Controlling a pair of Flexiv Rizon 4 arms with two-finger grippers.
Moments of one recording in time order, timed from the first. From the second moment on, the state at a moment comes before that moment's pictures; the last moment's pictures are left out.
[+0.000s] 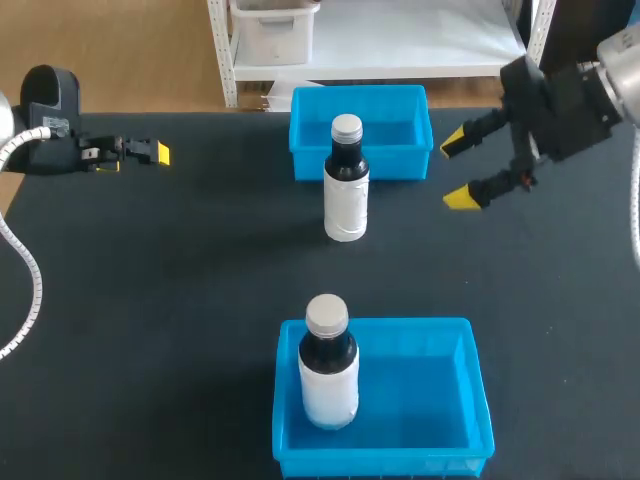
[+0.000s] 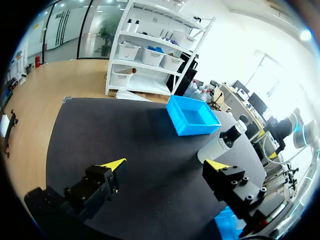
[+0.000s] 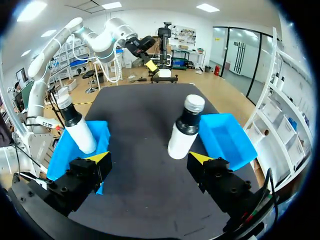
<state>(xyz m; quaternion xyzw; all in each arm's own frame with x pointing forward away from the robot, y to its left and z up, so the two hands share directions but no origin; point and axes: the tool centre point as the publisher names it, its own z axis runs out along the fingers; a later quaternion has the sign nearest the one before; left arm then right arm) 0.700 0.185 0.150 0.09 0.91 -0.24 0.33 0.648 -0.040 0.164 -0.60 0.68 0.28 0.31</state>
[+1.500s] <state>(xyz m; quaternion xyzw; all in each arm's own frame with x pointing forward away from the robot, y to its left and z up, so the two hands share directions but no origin) 0.700 0.185 0.150 0.09 0.91 -0.24 0.33 0.729 0.069 0.129 -0.60 0.63 0.37 0.32</state>
